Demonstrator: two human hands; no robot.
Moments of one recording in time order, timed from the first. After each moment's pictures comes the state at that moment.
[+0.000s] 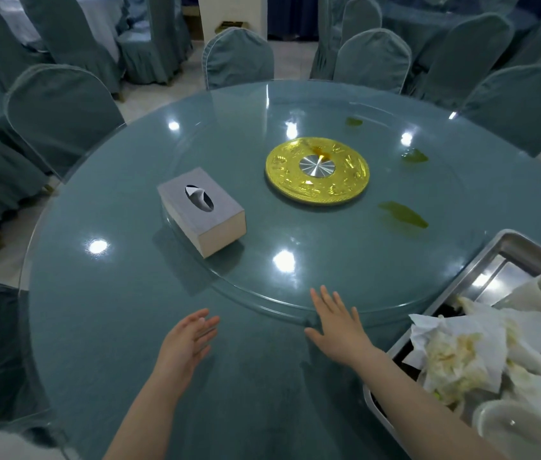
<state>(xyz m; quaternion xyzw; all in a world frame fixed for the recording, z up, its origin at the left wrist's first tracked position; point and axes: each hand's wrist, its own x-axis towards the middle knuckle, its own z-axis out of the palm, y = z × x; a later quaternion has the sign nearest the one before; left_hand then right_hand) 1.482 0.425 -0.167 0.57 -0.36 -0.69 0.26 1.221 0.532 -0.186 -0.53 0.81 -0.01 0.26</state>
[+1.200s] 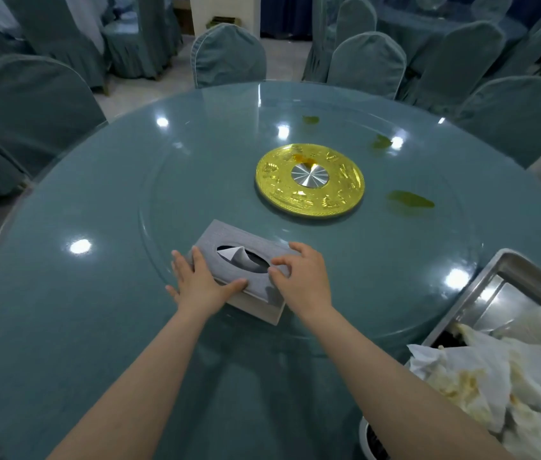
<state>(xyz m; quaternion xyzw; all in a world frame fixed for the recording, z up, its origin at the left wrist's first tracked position) 1.379 0.325 -0.147 0.63 -0.70 -0.33 0.09 1.219 0.415 -0.120 -0.48 0.82 -0.30 0.14</state>
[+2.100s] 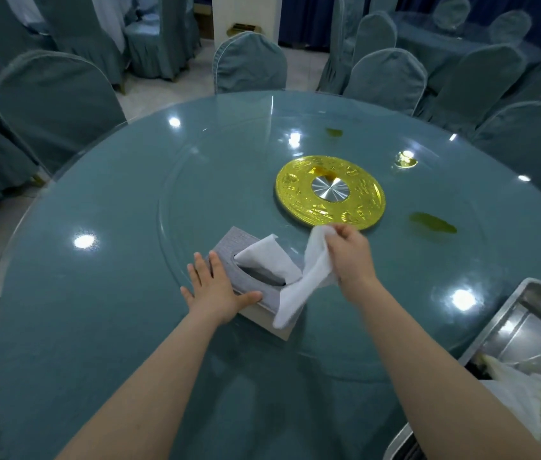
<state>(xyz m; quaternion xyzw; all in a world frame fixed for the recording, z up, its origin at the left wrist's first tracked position) 1.388 0.299 -0.151 0.61 -0.73 -0.32 0.00 1.187 0.369 -0.075 -0.25 0.74 -0.56 0.27</state>
